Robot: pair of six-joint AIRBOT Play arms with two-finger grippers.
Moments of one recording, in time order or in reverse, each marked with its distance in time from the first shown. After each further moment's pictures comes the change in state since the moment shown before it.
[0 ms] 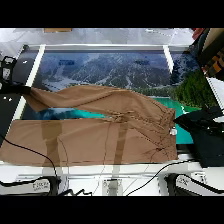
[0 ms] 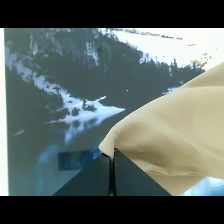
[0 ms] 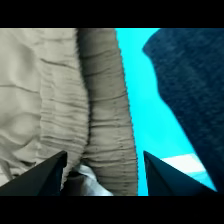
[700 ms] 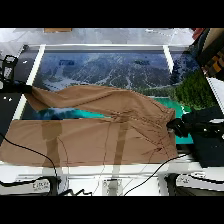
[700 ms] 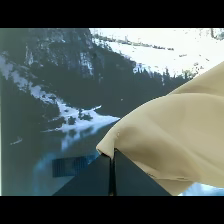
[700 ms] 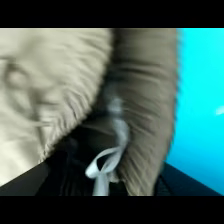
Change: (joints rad) left arm -0.011 0.000 0.000 -0.029 0.006 0.000; right arm -0.021 -0.153 0.000 0.184 0.301 -0.110
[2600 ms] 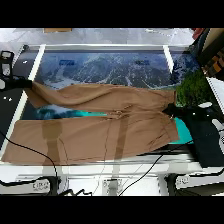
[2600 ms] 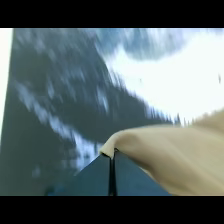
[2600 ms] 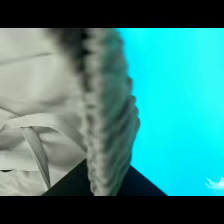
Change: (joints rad) left arm -0.018 -0.006 0.000 -0.038 0.221 -0.135; right arm 0.217 -0.144 0.279 0.002 -0.320 0.042
